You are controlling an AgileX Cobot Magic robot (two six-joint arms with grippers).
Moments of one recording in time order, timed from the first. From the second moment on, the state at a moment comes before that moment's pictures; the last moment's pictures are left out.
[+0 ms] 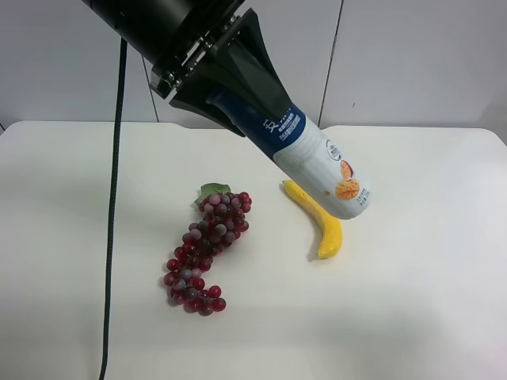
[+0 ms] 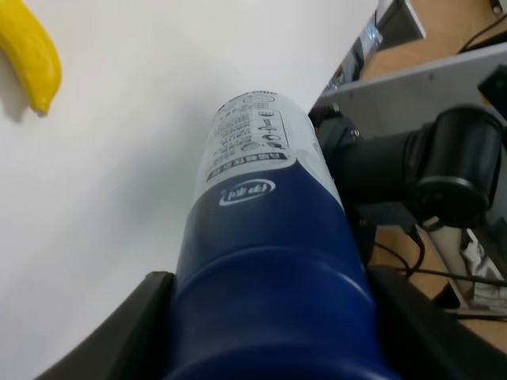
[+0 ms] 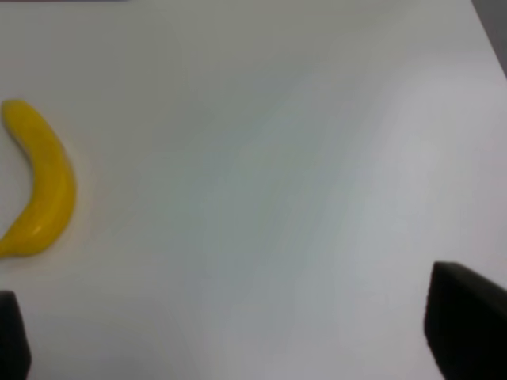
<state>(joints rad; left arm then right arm) -0.56 1.64 -1.48 -0.82 1.15 0.30 0.08 0.00 -0.51 -0.05 1.06 0.01</state>
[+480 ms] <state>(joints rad) -0.56 1.64 -1.48 -0.82 1.13 0.30 0.13 0.31 -0.71 0.16 1.02 -0.23</state>
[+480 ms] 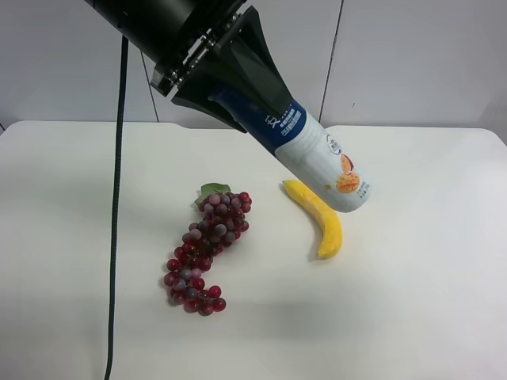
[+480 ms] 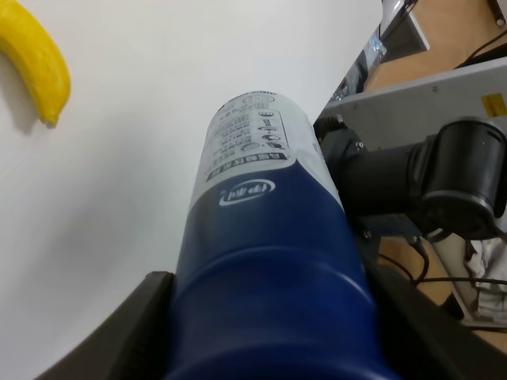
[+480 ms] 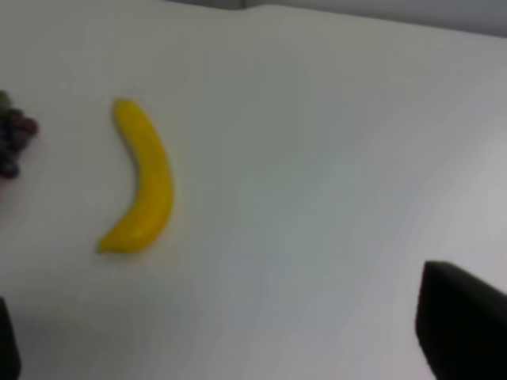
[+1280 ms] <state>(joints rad) -0.56 1.64 -1.48 -0.82 1.11 0.27 0.68 1.05 -0.92 0.18 0.76 -0.57</state>
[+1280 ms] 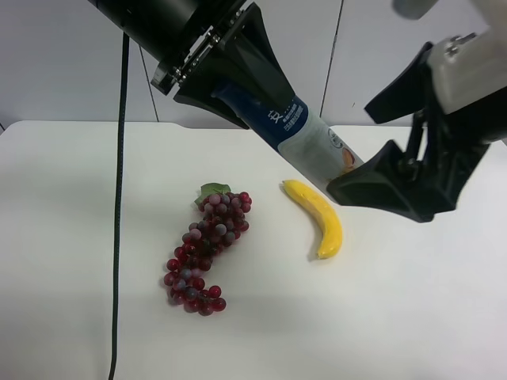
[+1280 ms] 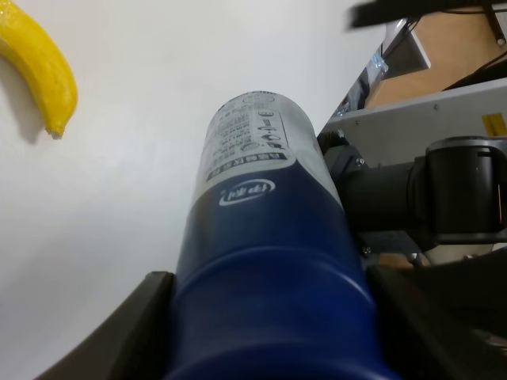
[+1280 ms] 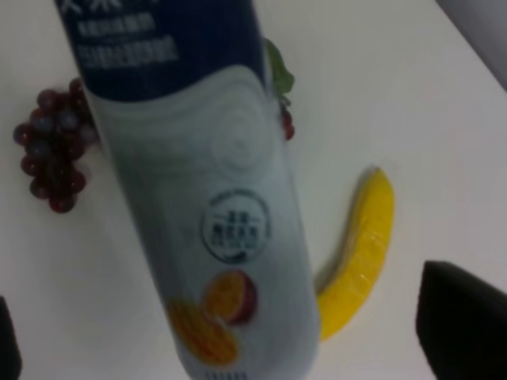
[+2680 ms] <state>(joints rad) -0.56 1.64 -1.48 -0.84 1.11 0.26 0.70 1.16 -0.92 0.17 0.66 -0.67</state>
